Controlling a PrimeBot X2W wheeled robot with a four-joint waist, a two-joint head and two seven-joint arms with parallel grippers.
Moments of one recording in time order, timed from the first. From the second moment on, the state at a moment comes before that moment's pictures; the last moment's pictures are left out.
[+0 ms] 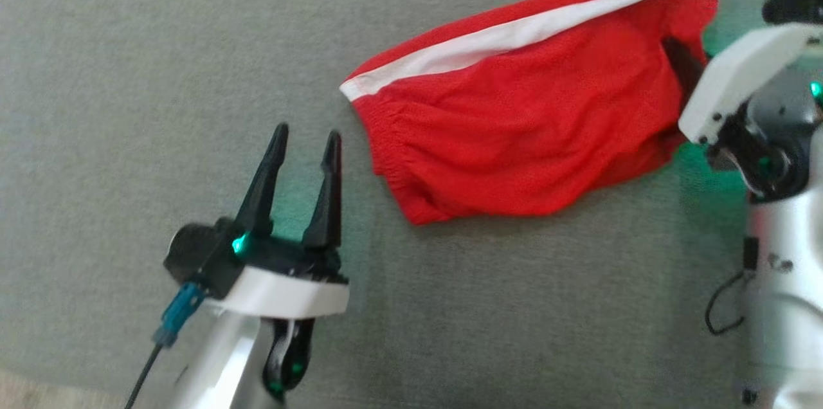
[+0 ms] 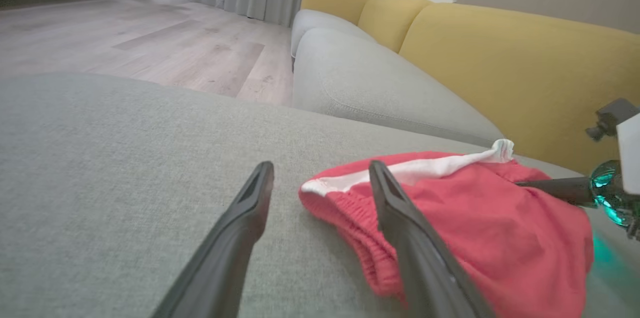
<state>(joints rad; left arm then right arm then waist) -0.26 0.10 -0.41 0.11 -0.44 -0.03 -0.26 -0.60 -0.10 -0.10 0.23 0.32 0.12 0.81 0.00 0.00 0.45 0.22</state>
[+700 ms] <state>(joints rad) -0.07 0.05 -0.29 0.16 -0.36 -0.11 -0.26 -0.48 -0.06 -0.15 -0.02 0.42 0.12 0.92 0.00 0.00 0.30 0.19</state>
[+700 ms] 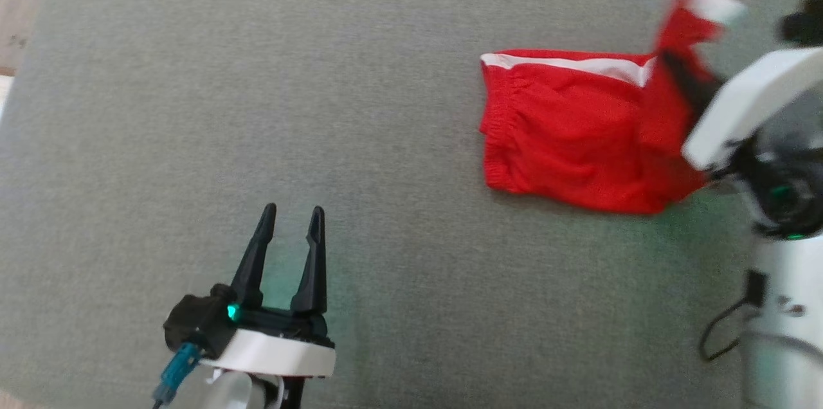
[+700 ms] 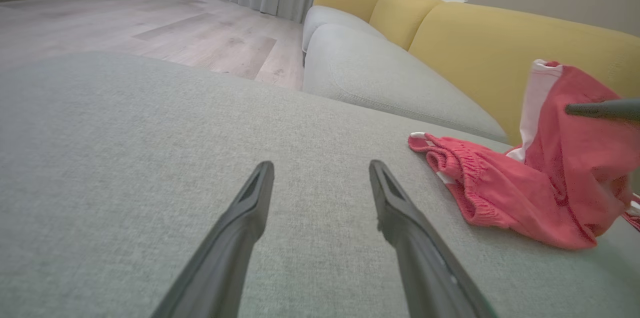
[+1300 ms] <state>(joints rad) -0.03 0.05 -0.36 0.22 -0.40 -0.08 -0.26 -0.50 -0.06 0.16 0.48 0.67 0.12 0.44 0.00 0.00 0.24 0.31</state>
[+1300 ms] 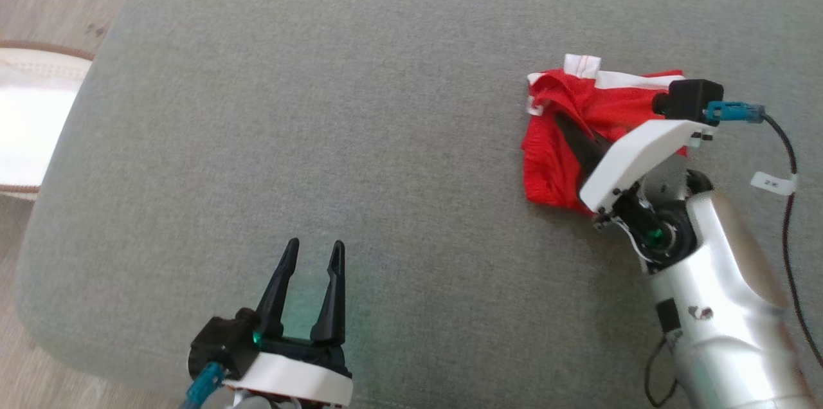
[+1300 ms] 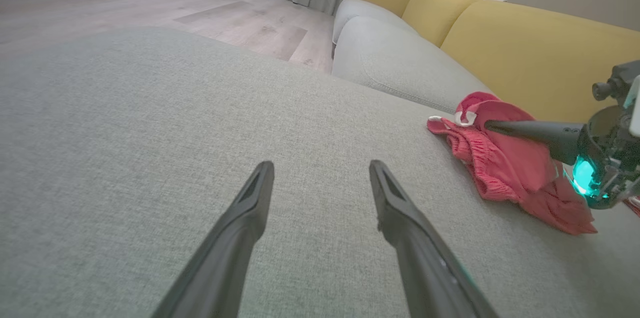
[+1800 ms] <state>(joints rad) 0.02 0.05 -0.30 0.24 -0.36 -0.08 -0.26 -0.54 -0.06 0.44 0.53 0.84 0.12 0.11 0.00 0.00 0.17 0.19</state>
